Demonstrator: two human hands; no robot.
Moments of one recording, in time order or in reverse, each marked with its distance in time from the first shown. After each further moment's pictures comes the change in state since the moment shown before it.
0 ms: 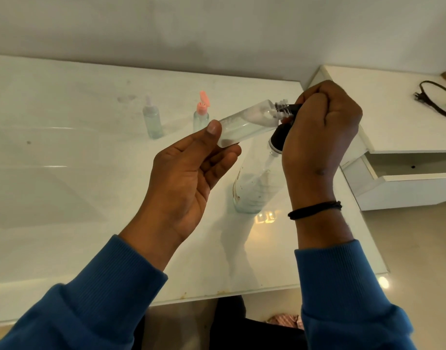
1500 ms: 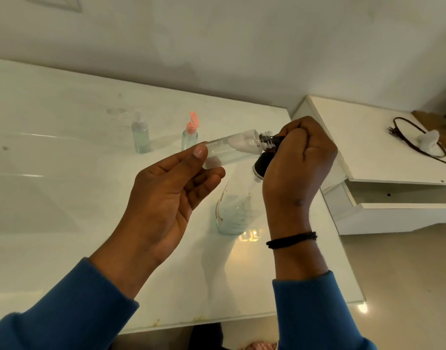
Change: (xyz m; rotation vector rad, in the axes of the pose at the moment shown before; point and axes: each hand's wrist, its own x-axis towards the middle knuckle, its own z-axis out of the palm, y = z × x) left_hand 0.000 0.004 0.004 -0.005 0.044 0.008; right_hand -0.004 -0.004 0.001 0.071 -0.031 0.031
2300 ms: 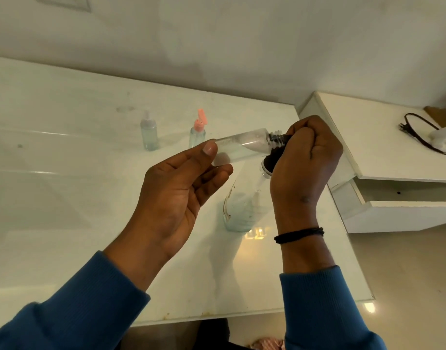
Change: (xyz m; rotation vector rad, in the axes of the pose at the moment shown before) left_hand -0.001 0.000 0.000 -0.012 -0.012 0.000; right_hand -0.001 0.004 -0.001 0.030 -0.033 0.050
